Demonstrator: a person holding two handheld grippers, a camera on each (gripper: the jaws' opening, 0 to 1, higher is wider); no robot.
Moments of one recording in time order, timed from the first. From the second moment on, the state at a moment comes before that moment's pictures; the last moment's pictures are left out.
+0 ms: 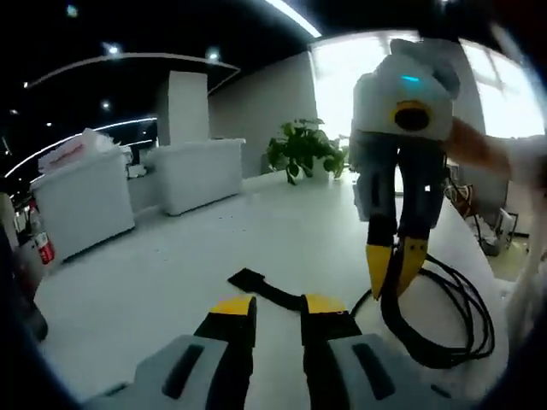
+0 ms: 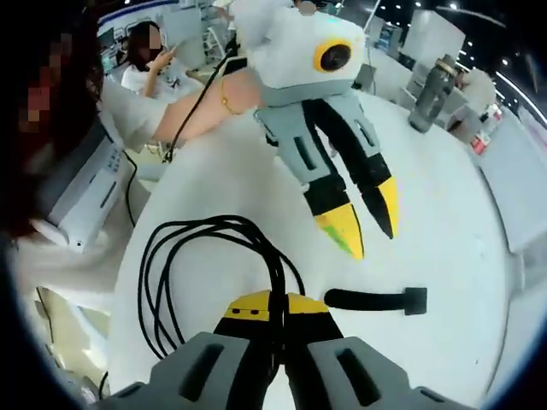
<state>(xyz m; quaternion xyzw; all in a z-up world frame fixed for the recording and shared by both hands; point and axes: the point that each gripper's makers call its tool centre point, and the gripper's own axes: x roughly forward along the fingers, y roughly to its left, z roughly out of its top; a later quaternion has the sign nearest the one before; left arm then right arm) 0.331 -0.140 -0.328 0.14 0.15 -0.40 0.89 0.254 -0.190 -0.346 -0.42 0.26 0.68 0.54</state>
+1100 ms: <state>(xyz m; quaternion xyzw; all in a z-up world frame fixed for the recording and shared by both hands) 0.192 -0.150 -0.371 0.11 0.22 -0.45 0.86 0.224 -0.166 -0.368 -0.49 0.15 0.71 0.47</state>
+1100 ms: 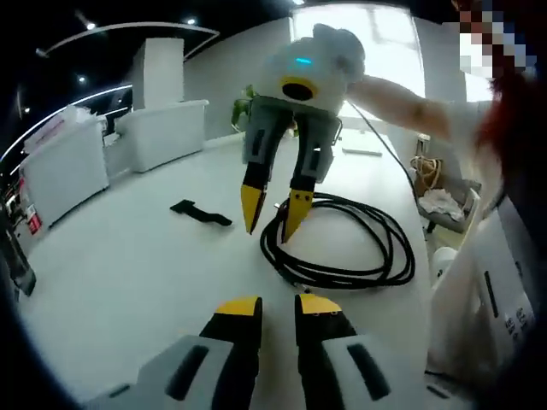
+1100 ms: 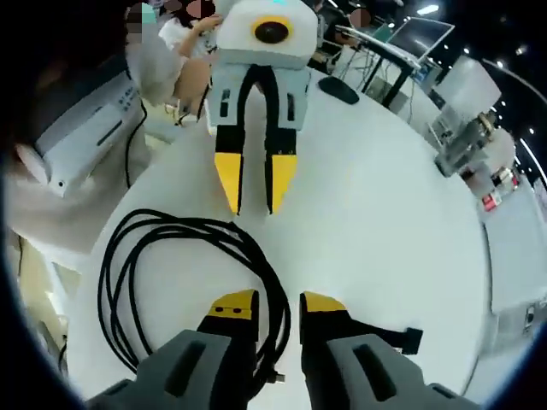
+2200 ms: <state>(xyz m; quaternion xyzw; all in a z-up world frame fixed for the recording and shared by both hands) 0.204 -0.151 -0.372 0.03 0.18 -0.47 0.86 0.195 -0.165 -0.389 -0.52 0.18 0.77 0.32</state>
